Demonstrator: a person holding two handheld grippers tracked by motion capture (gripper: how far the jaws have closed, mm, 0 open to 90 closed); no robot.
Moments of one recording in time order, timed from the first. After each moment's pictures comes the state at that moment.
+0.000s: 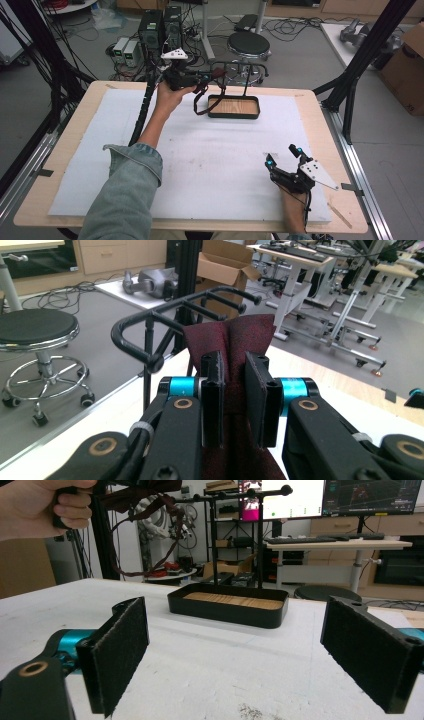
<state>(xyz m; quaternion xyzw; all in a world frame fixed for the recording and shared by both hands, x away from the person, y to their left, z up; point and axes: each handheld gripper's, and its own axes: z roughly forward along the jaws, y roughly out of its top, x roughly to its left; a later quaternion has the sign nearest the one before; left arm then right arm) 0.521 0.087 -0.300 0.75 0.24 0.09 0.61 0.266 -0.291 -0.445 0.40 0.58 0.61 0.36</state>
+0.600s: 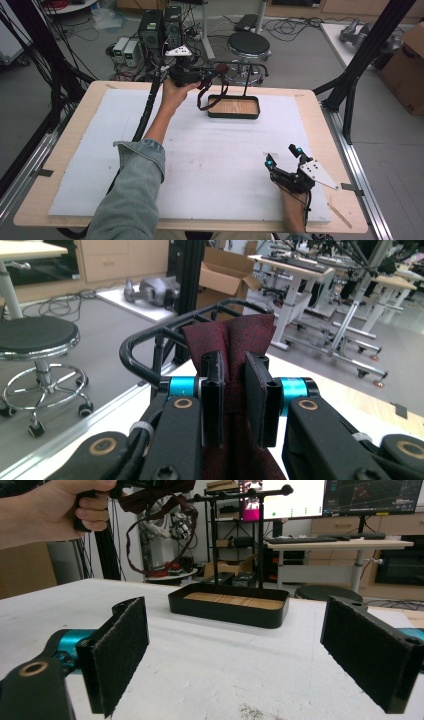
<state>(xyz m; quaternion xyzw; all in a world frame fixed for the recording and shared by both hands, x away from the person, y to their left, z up) 0.536 0.076 -0.307 0.73 0.25 0.11 0.62 0.266 -0.291 -0.445 0.40 0.59 0.61 0.36</state>
